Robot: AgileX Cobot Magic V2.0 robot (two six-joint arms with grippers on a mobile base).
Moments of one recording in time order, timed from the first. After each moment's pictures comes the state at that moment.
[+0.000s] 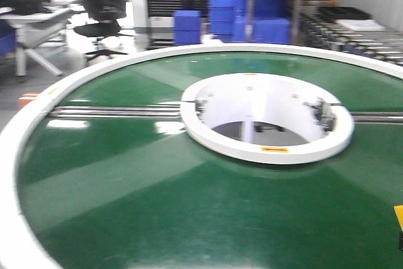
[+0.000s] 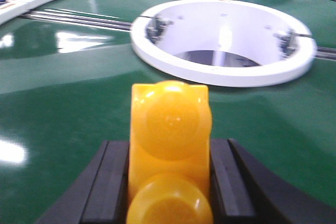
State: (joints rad) left arm -0.28 0.41 -0.53 -0.06 0.33 0.12; right arm 0.09 0.56 -0.56 0.29 0.38 -0.33
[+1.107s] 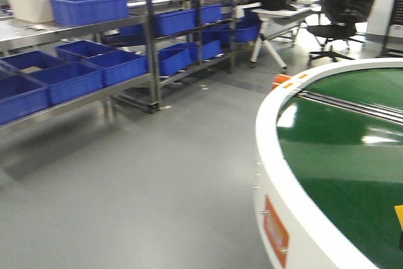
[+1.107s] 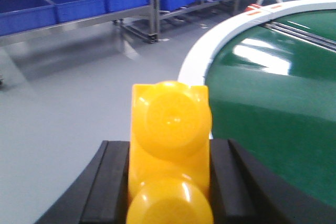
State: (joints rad) left arm -0.28 0.41 -0.53 -0.06 0.33 0.12; right arm 0.09 0.56 -0.56 0.29 0.38 -0.33
